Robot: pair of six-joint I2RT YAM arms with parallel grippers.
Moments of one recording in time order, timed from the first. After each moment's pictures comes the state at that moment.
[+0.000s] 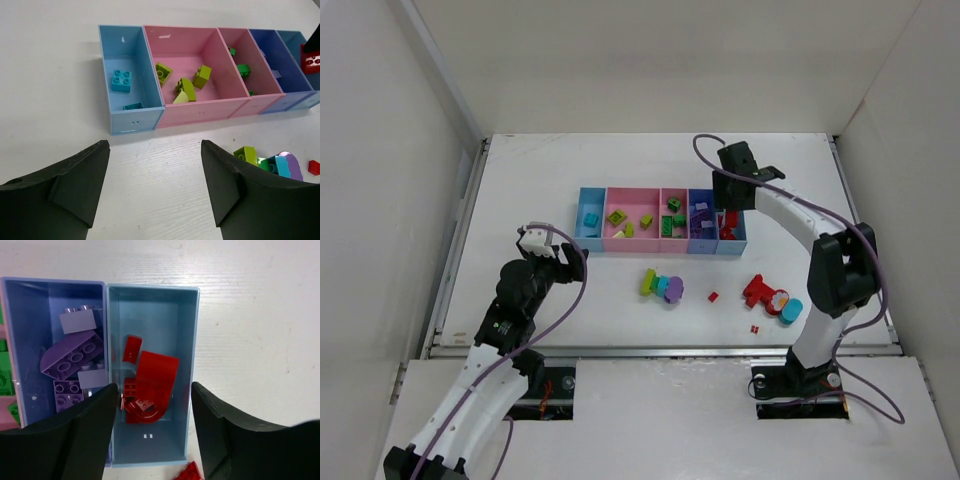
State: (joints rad) left arm -0.34 0.48 0.34 -0.04 -0.01 -0.24; right arm 0.36 1.79 1.44 -0.61 0.32 0.24
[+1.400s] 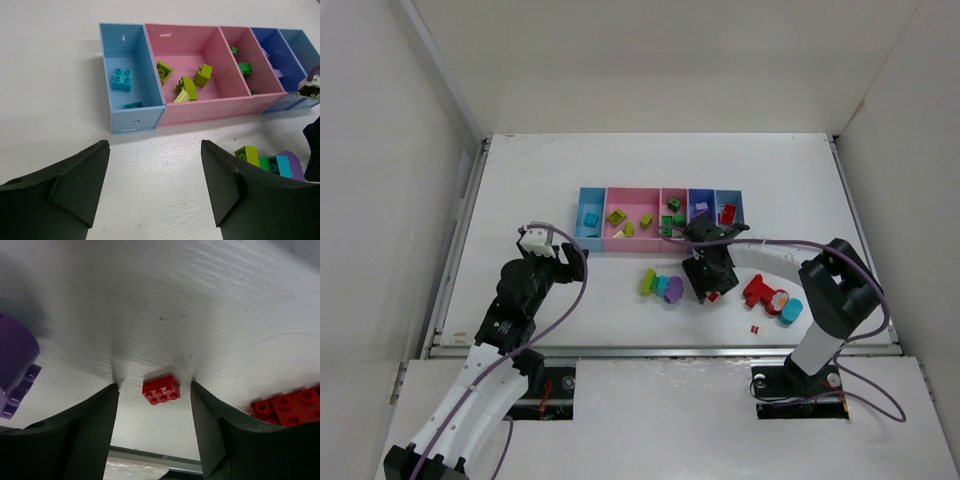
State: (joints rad) left arm -0.34 0.49 0.34 -0.04 -0.02 -0.24; right arm 0.67 1.69 1.01 -0.73 0.02 0.30
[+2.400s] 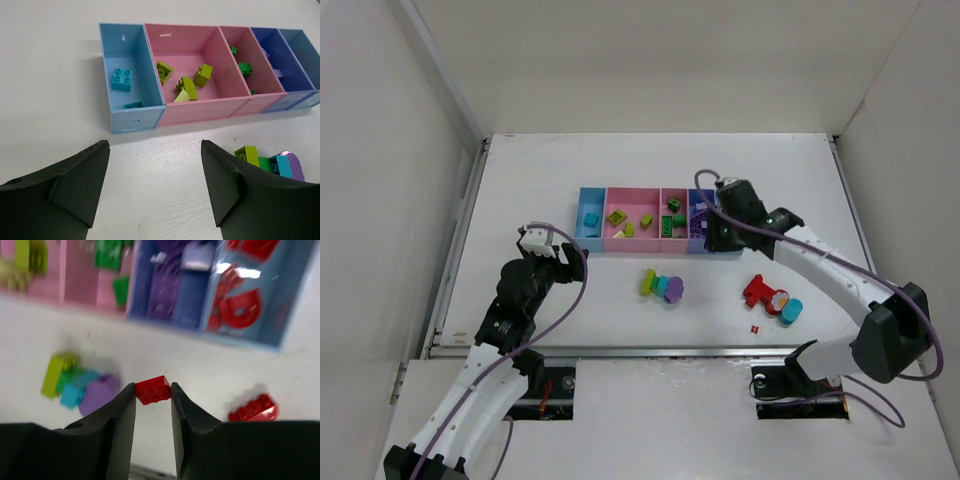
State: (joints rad) left arm -0.34 0.49 0.34 -0.04 -0.02 -0.24; right arm 0.59 1.37 1.09 -0.65 0.10 0.42
